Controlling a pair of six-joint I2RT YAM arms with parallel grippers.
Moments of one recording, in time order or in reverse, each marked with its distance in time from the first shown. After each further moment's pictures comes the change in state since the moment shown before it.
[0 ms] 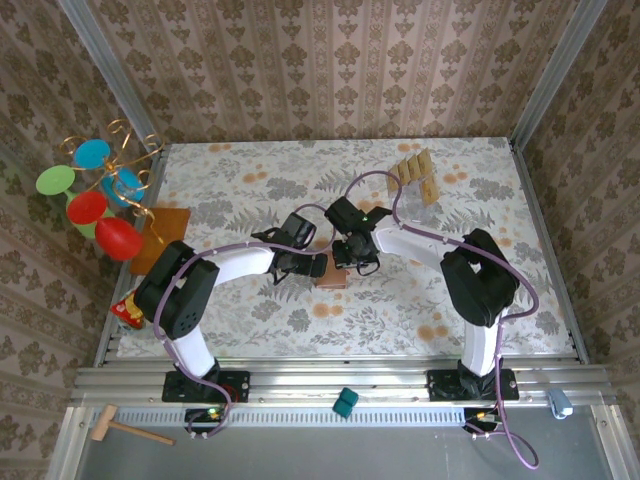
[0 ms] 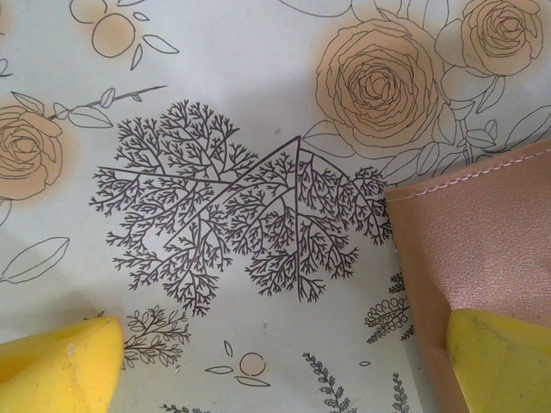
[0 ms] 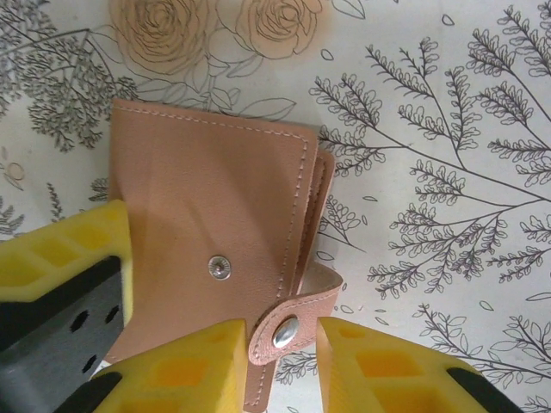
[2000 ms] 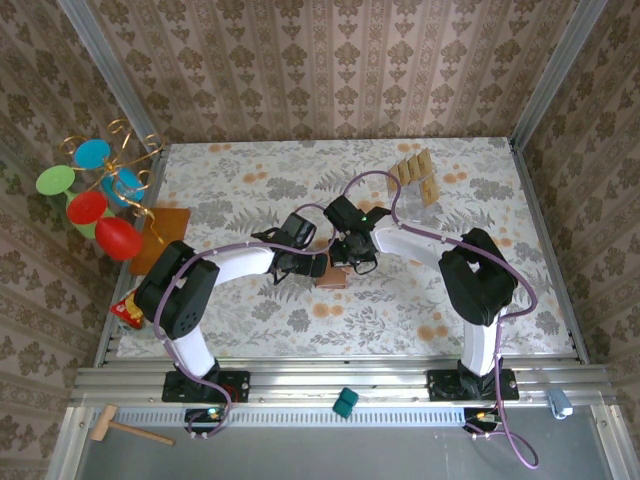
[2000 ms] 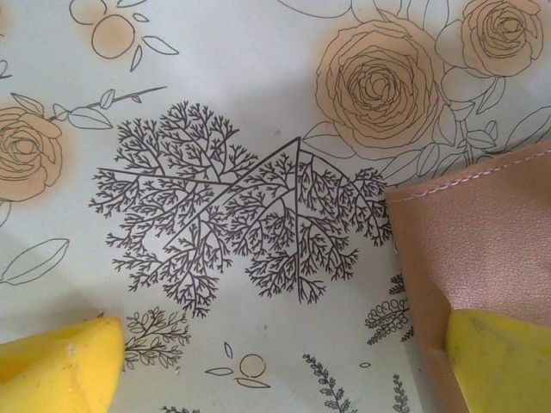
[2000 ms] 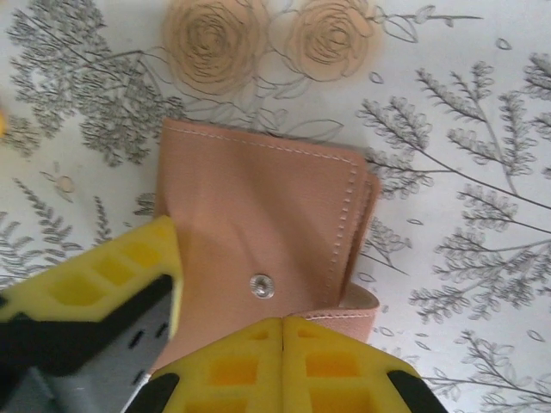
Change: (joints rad) left arm 0.000 0.002 0.000 0.003 0.000 0.000; right arm -0.001 0.008 0.003 0.060 -0.059 0.012
